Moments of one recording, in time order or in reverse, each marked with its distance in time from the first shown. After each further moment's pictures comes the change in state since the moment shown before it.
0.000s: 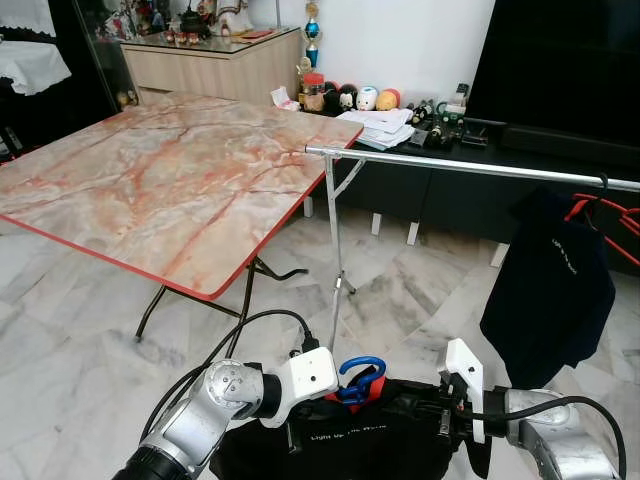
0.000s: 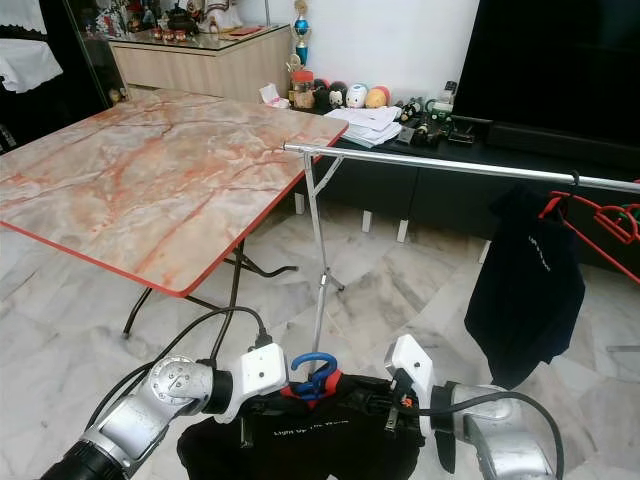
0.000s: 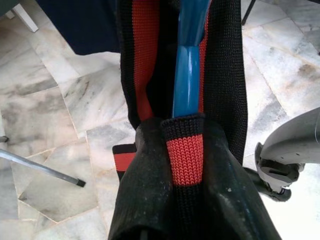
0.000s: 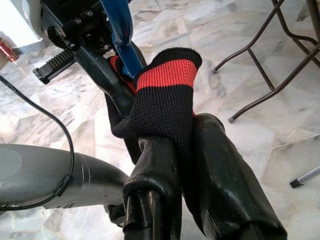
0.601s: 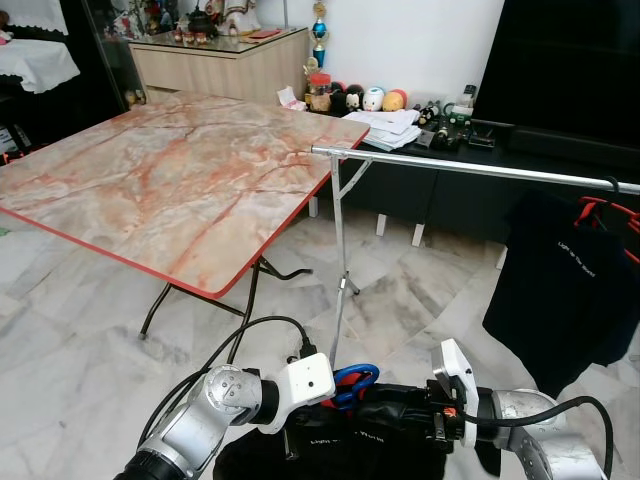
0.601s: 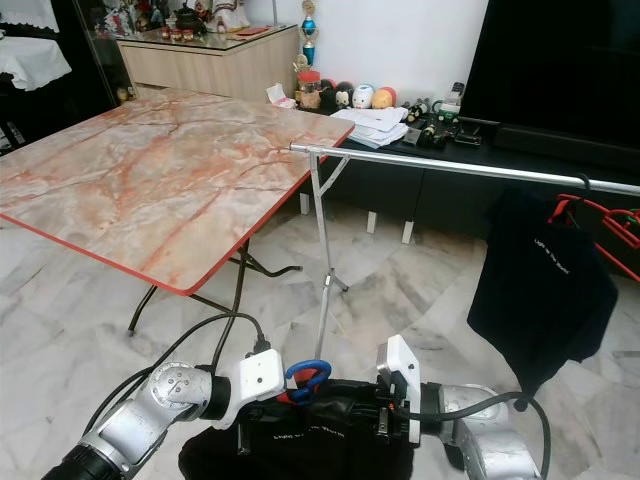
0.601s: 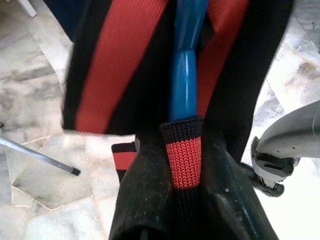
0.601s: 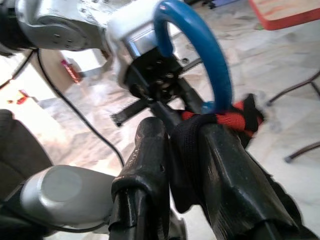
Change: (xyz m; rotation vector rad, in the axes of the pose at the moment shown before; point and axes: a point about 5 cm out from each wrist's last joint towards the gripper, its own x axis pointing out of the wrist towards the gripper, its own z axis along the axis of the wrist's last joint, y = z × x) left arm 0.000 -0.003 -0.008 -0.029 0.036 -0.001; right arm 0.013 0.017 0.011 0.031 -0.127 0.224
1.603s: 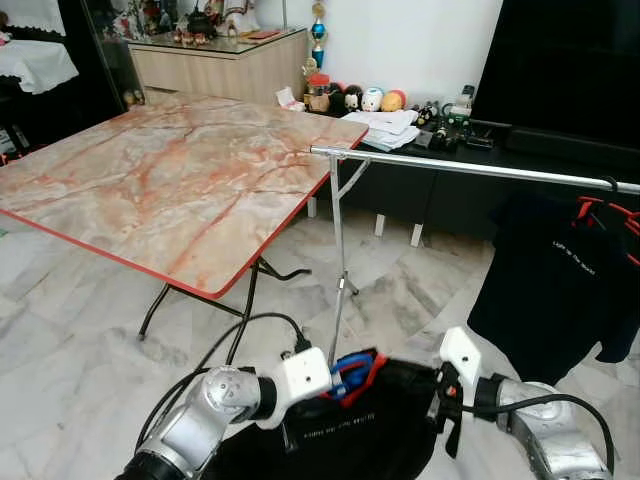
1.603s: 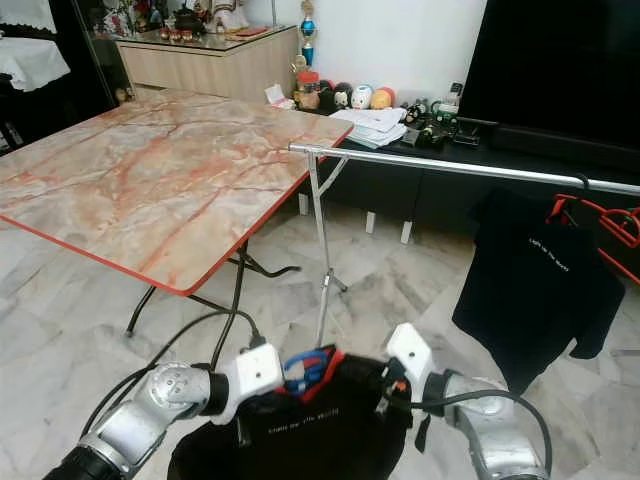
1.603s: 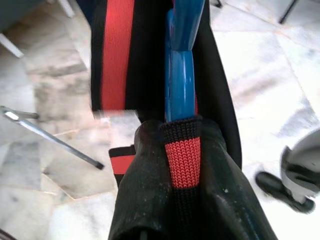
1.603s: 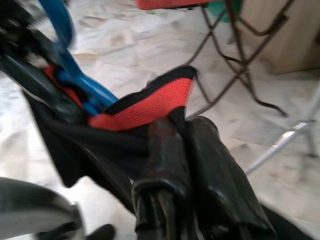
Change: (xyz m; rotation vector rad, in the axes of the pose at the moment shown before) left arm -0.007 0.012 -0.003 -0.006 -0.003 0.152; right arm -0.024 -0.035 0.001 -0.197 0.124 -0.512
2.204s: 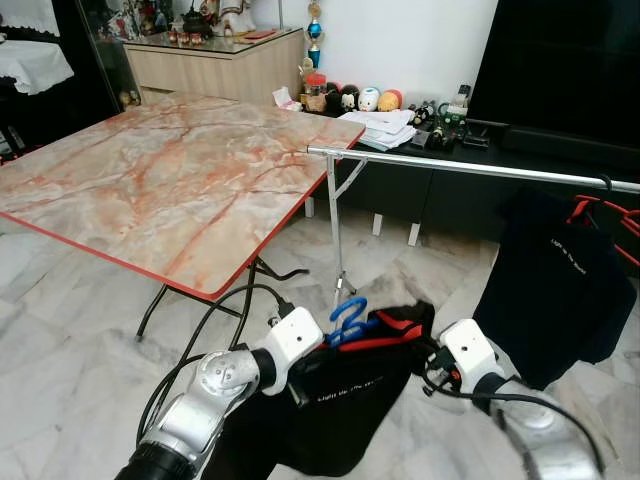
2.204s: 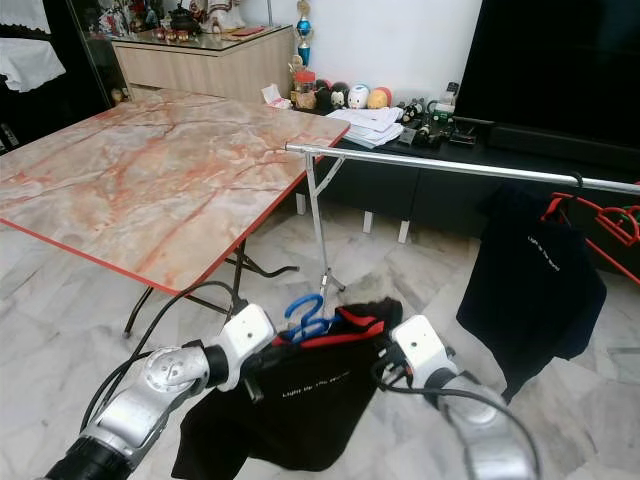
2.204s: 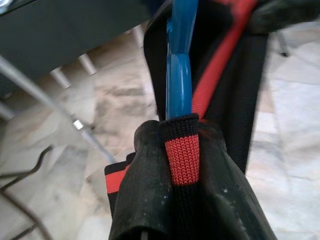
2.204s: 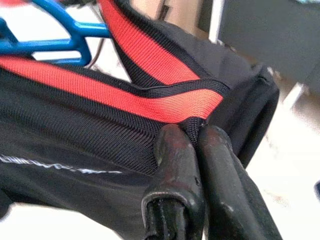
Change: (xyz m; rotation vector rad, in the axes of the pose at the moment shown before) left arm -0.003 0.030 0.012 -0.092 -0.117 0.317; right arm 0.009 0.010 -0.006 0.130 0.060 -0.515
